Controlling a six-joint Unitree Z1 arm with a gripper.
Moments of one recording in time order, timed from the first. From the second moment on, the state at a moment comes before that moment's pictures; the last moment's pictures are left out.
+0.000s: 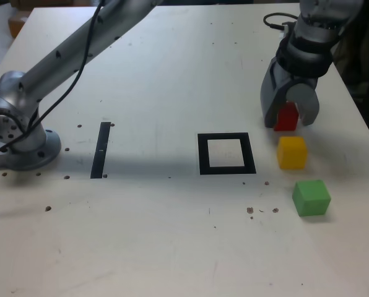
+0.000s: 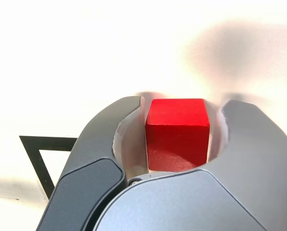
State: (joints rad) arm 0.08 2.51 -2.36 1.55 0.13 0.07
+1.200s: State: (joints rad) arm -0.02 2.04 -1.66 1.36 0.09 0.01
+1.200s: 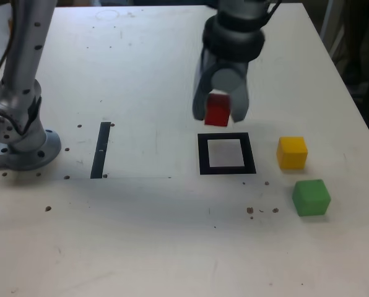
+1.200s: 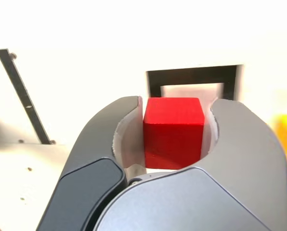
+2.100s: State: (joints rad) arm -0.06 2.04 -1.46 1.10 0.09 -0.06
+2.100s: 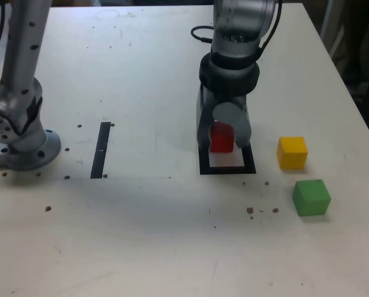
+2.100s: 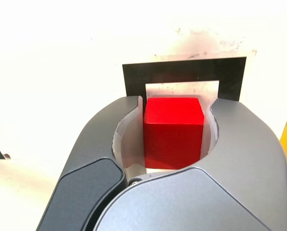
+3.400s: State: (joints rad) arm -0.13 2.13 -1.82 1.42 0.11 -0.10
